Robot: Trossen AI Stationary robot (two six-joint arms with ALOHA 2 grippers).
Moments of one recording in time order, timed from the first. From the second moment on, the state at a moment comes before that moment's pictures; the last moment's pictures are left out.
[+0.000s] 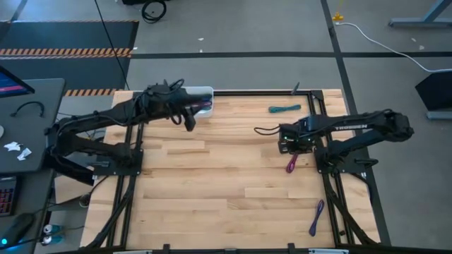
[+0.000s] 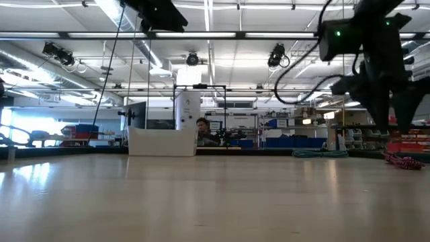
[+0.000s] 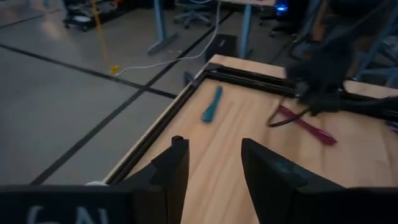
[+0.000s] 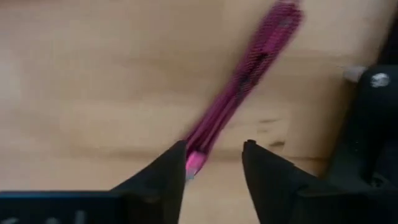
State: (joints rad) left arm 0.29 1.12 1.05 -0.25 -0.16 -0.03; right arm -0.17 1.16 0.70 -1.09 -0.07 1.40
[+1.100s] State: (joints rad) left arm 0.24 1.22 1.05 -0.21 0.04 -0.28; right arm -0.14 1.13 0.78 -0.12 0.11 0.68
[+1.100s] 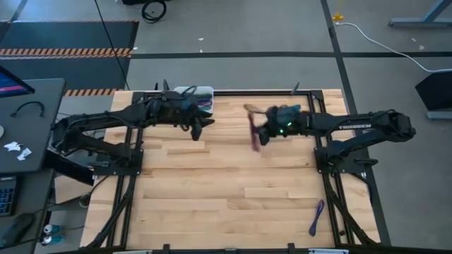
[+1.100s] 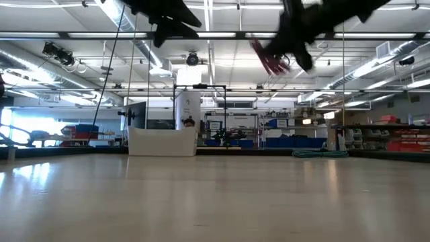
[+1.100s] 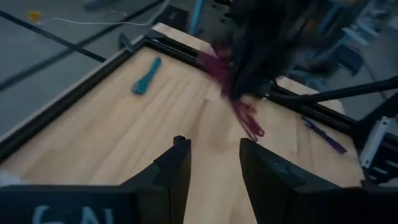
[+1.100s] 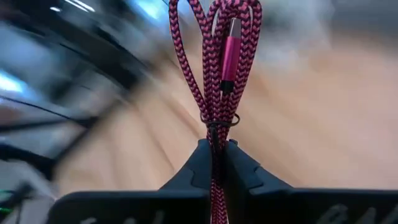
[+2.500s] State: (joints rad) left arm 0.21 1.57 1.05 0.62 0.20 -0.38; right arm -0.14 1.13 0.89 0.37 0.09 0.35
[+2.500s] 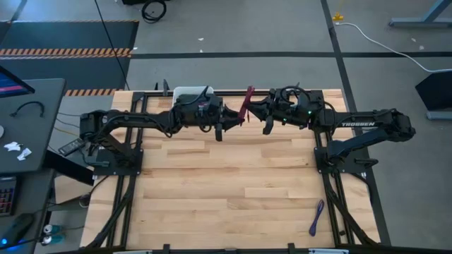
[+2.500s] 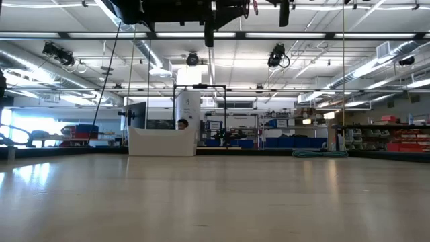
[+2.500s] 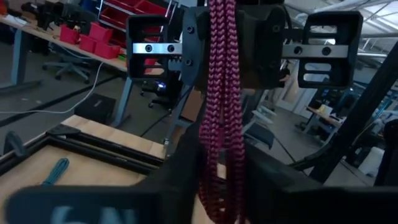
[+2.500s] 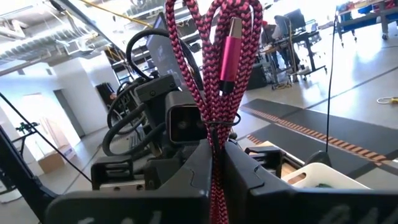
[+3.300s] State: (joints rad) left arm 0.40 1.23 1.05 -0.04 0.10 0.01; right arm -0.17 0.98 0.89 0.50 0.07 0.34
